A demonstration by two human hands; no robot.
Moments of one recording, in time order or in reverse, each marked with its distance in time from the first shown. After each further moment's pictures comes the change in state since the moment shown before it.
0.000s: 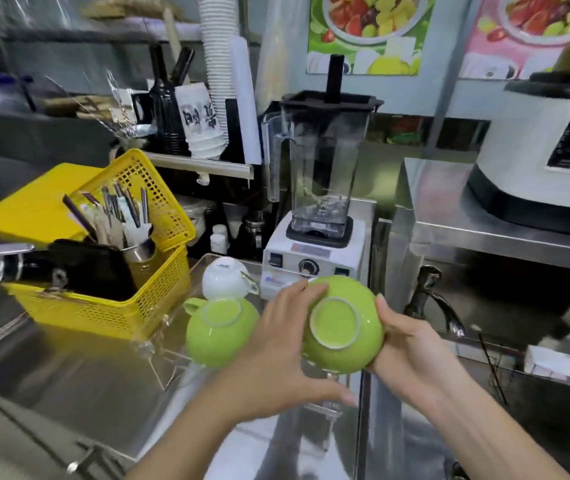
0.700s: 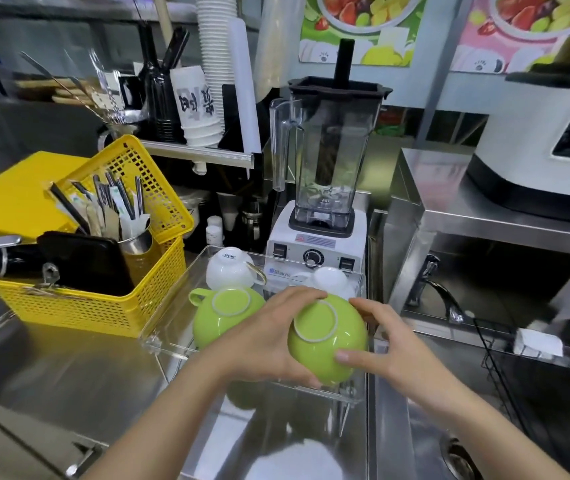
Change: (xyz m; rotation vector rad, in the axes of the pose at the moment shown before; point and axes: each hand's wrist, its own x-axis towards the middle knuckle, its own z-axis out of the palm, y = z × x) left_hand 0.010 -0.066 -0.012 -0.043 -0.196 0.049; right_hand -0.008 0.030 0.003 -1.220 0.134 -0.312
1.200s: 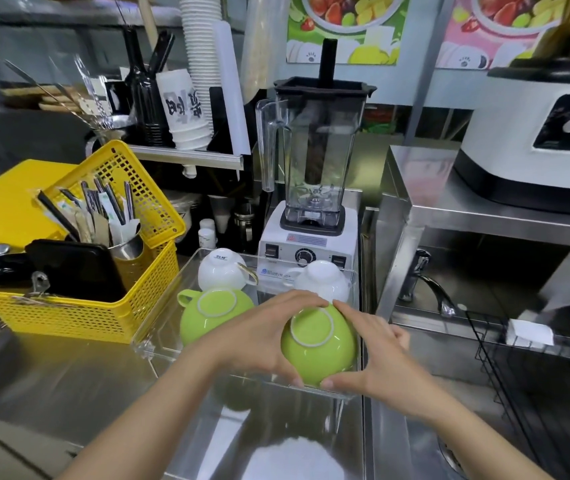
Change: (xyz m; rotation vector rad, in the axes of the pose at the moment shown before) left_hand 0.011 -0.001 -0.005 0.032 -0.136 0.042; right_hand 0.000 0.020 0.011 -0.401 -0.026 -0.144
